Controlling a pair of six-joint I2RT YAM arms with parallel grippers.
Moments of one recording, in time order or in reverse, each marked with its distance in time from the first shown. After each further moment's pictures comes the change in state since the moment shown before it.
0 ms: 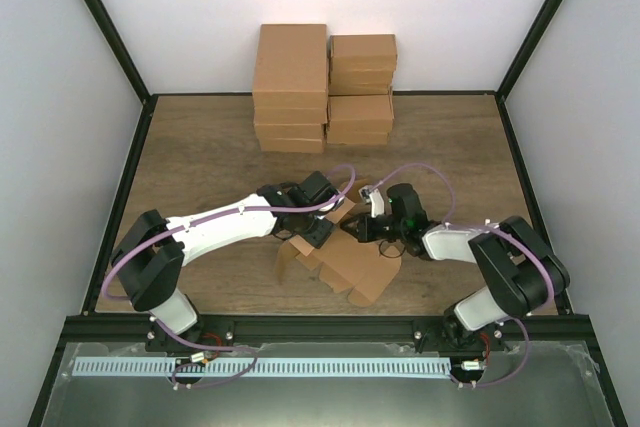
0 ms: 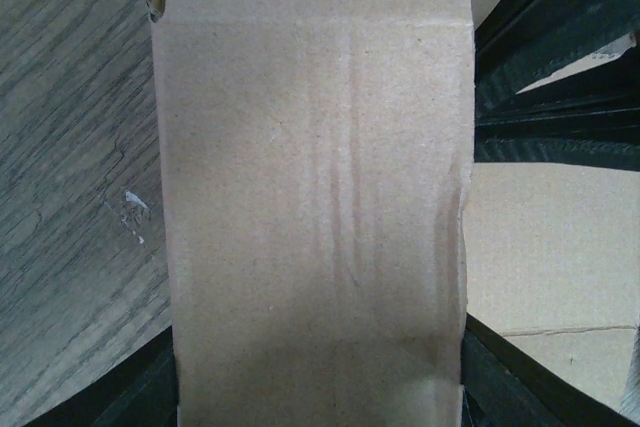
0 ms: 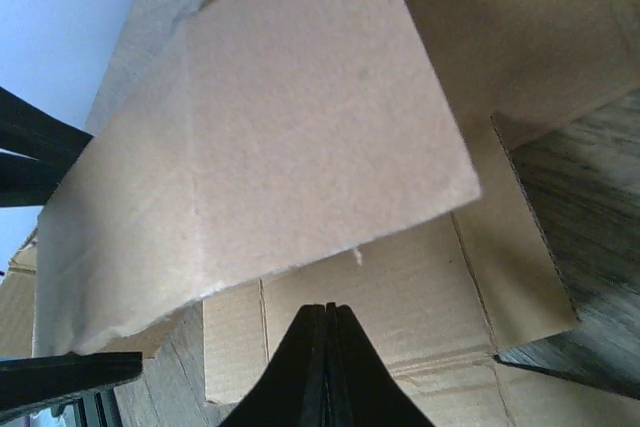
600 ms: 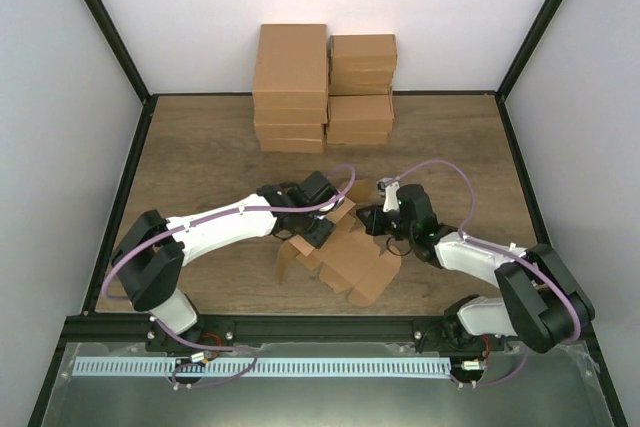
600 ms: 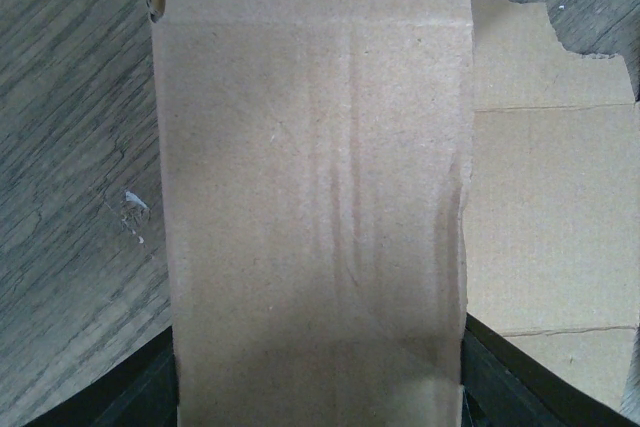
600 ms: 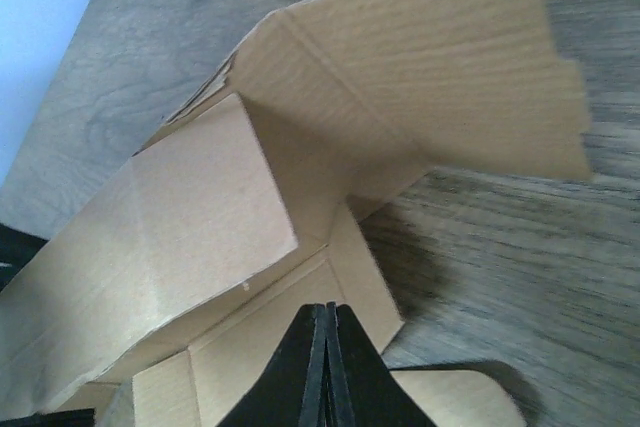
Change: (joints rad) left arm 0.000 0.000 0.000 0.000 0.000 -0.002; right arm -0.005 -0.201 -0.031 -0.103 0.275 0.023
